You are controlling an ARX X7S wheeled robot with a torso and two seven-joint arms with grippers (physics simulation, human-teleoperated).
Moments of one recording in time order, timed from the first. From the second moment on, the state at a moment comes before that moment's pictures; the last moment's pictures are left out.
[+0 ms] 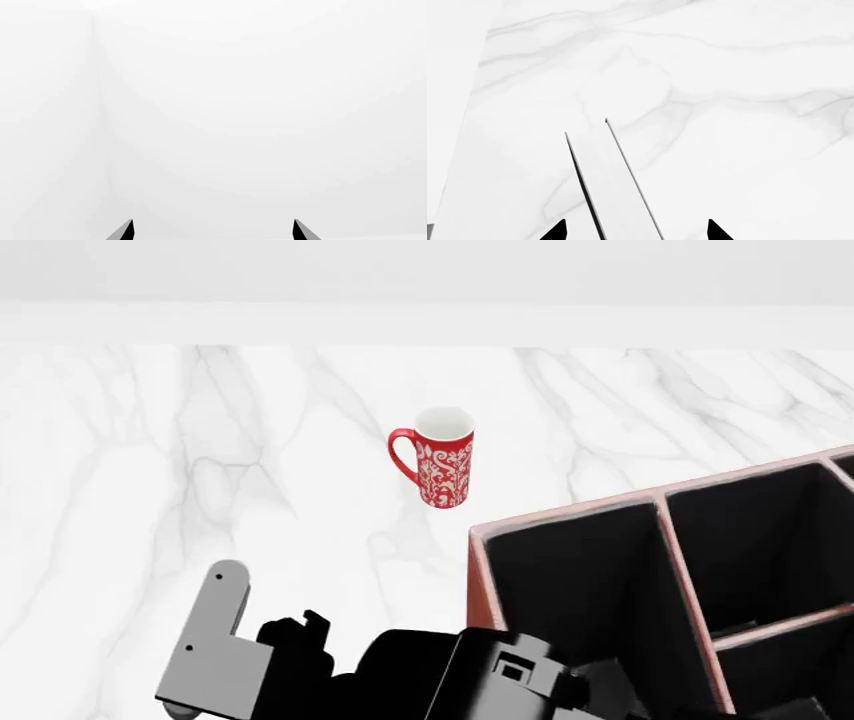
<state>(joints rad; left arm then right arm) 0.35 -1.23 -0.52 1.02 -1.09 -0.23 -0.91 1.26 0.31 -1.46 0.10 0.89 0.62 -0.36</state>
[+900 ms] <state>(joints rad) 0.37 -1.25 -0.54 1.02 -1.09 -0.22 -0.92 1.18 0.27 -1.48 0.19 0.85 0.54 -0.38</state>
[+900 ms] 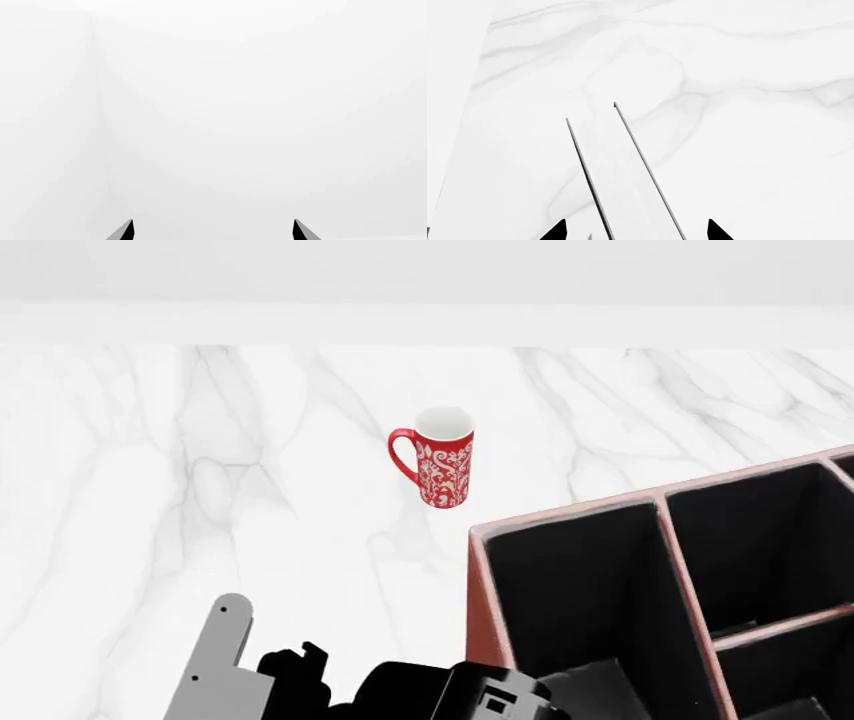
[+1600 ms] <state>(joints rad) 0.41 -1.25 -0.57 1.03 -1.10 -0.21 -0.92 1.15 0.26 -1.47 0.22 0.85 0.52 -0.37</state>
